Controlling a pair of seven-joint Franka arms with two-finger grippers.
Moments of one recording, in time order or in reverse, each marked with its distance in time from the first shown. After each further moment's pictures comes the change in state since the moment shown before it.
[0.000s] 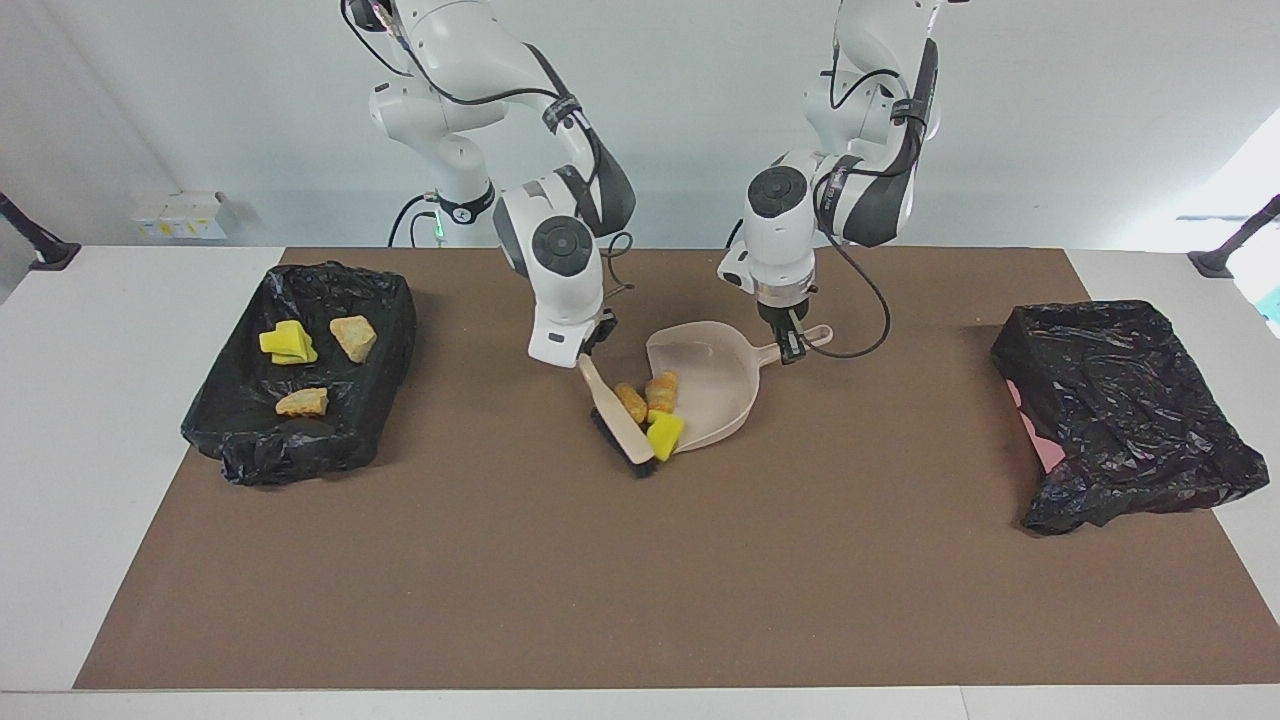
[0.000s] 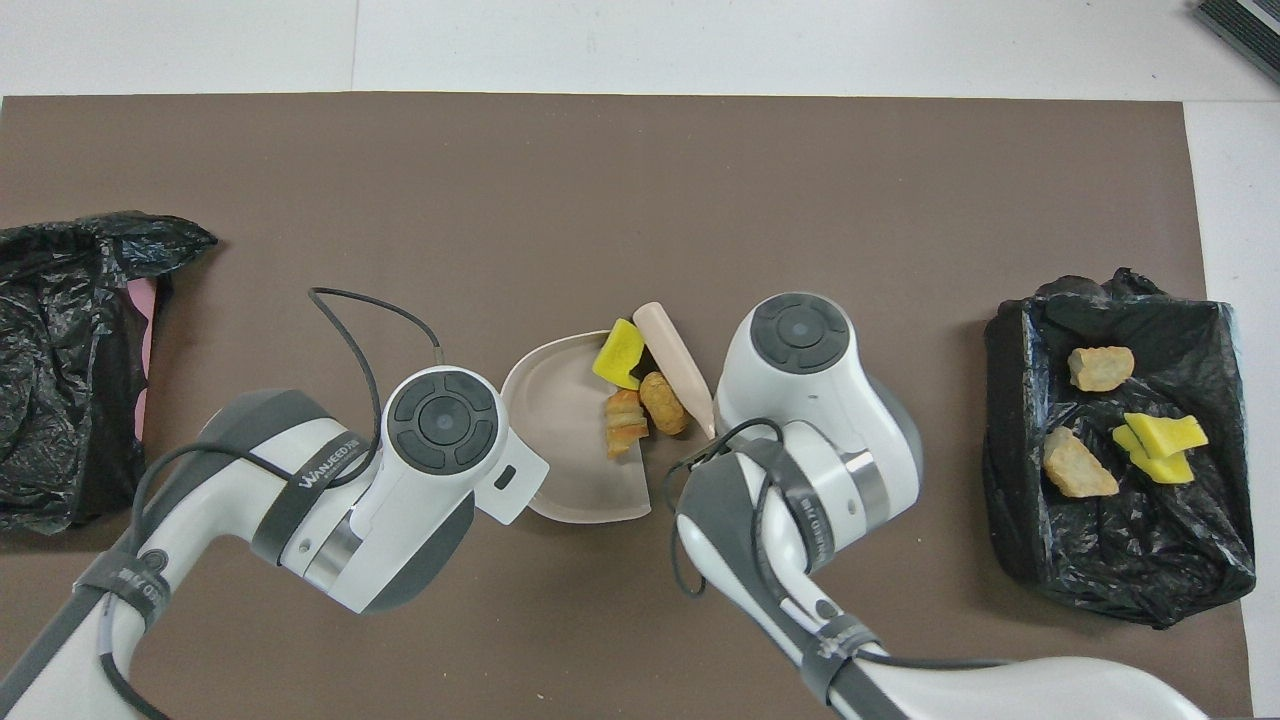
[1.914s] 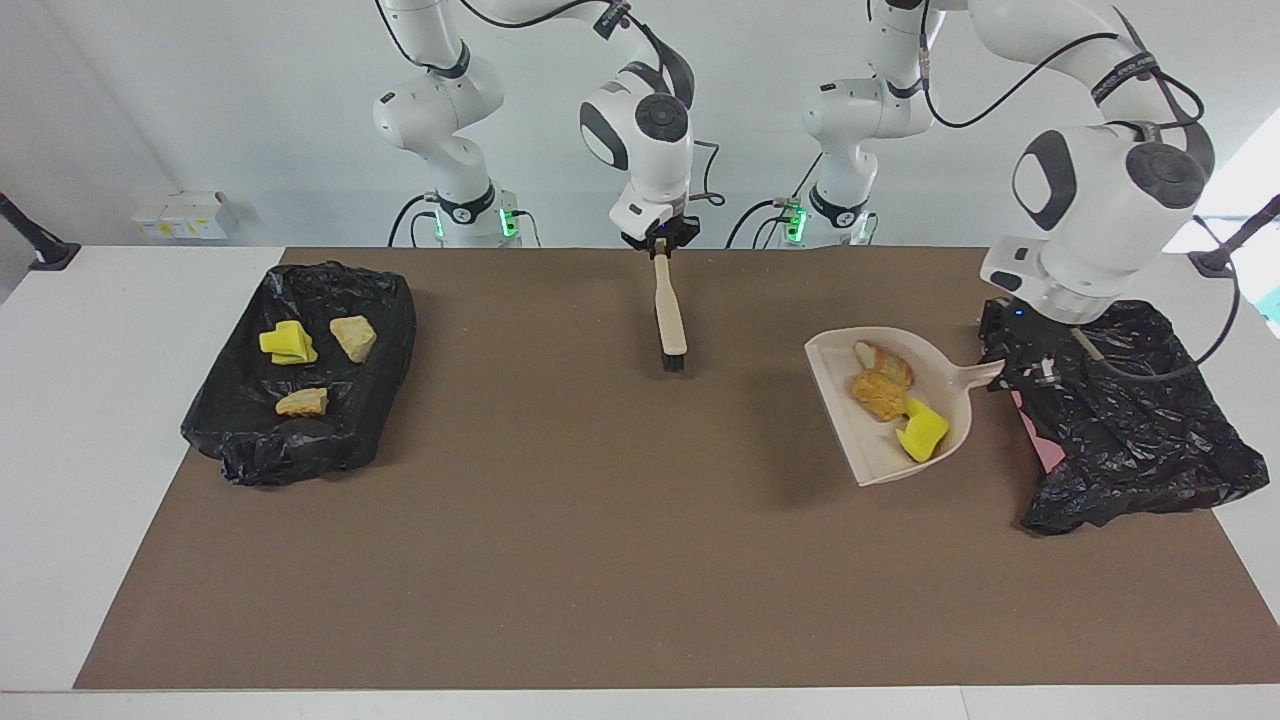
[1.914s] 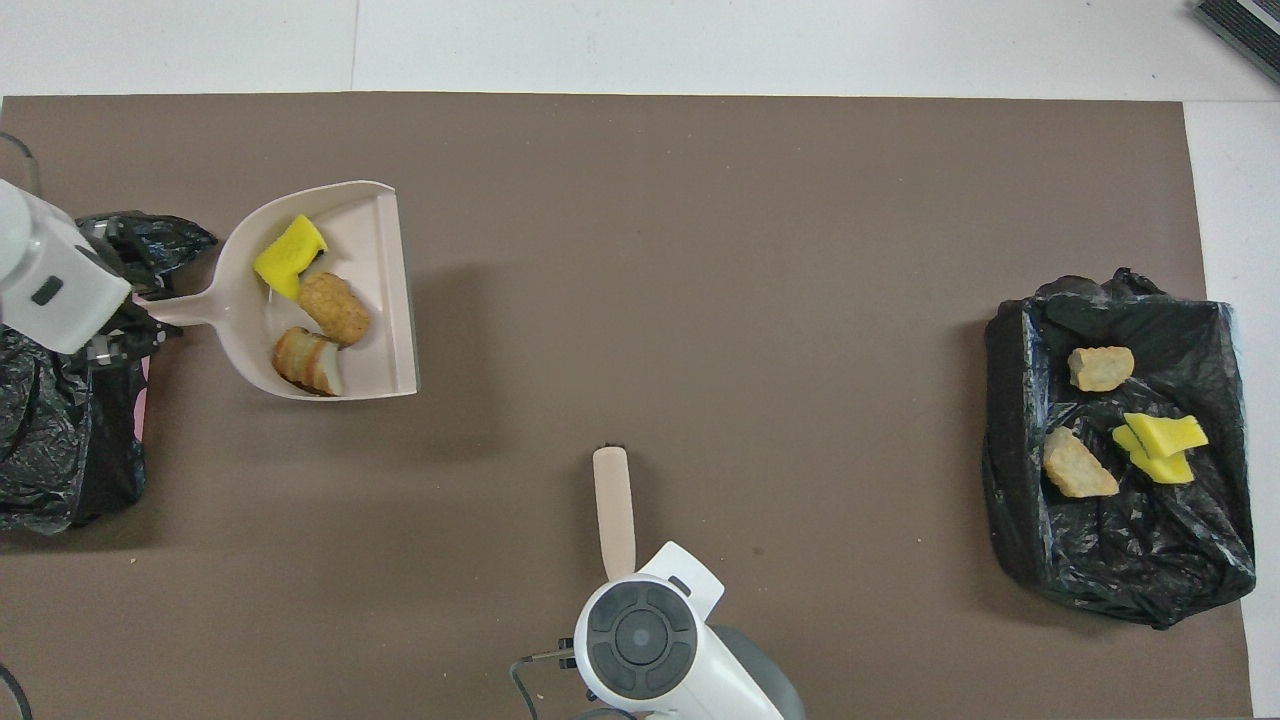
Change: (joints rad) left arm 0.573 0.098 0.023 0.438 -0.191 -0.238 0.681; right arm 0.333 -0.237 0.003 -0.282 0.165 0.123 0.662
